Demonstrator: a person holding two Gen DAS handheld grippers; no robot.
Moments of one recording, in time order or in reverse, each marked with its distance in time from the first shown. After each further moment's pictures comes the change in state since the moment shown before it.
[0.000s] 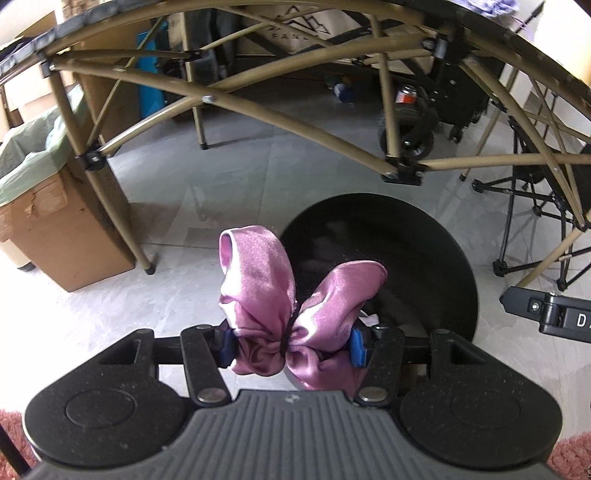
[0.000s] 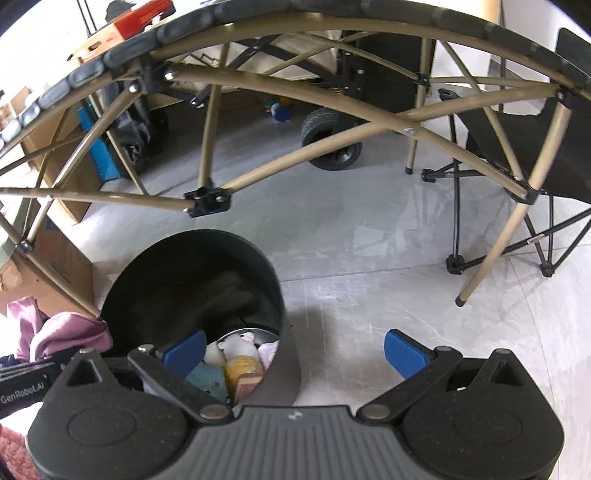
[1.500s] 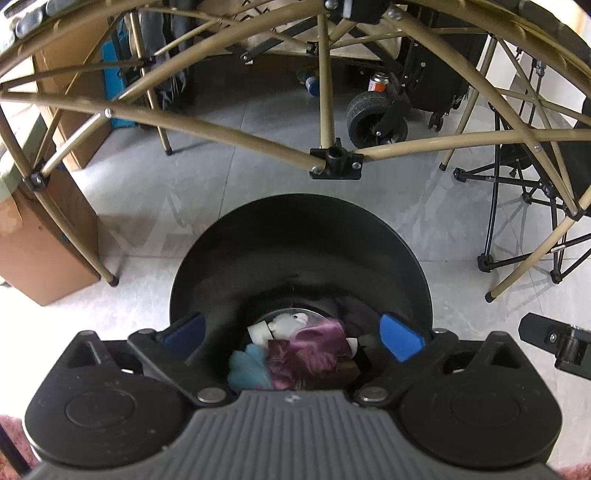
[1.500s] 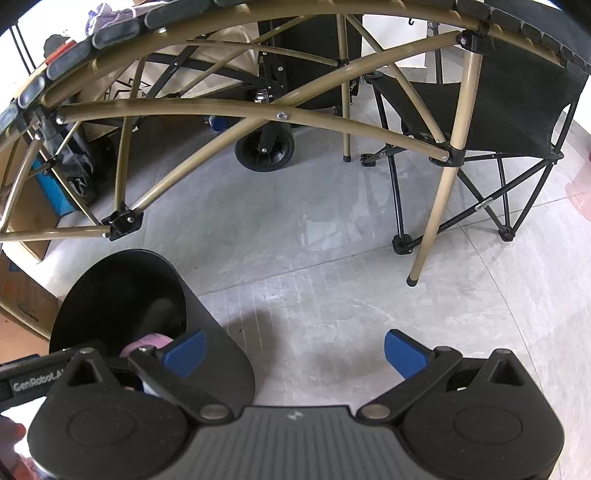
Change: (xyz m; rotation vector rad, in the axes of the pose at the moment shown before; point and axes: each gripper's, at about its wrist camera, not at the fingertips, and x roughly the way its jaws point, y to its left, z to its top) left arm 0.031 -0.069 0.010 0.053 0.004 -0.001; right arm 0.002 -0.064 -0.009 0.150 -0.015 -0.086
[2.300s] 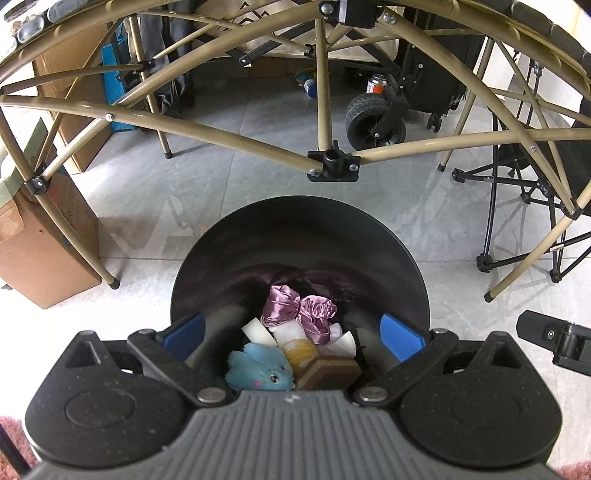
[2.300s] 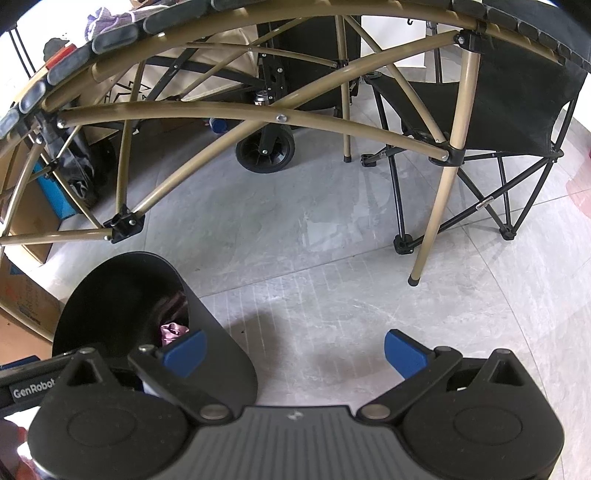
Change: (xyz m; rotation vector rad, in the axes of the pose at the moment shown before) left arm -0.004 -0.001 -0.001 -0.002 -0.007 -0.002; right arm 0.000 0.000 0.000 0.005 -0.002 0.001
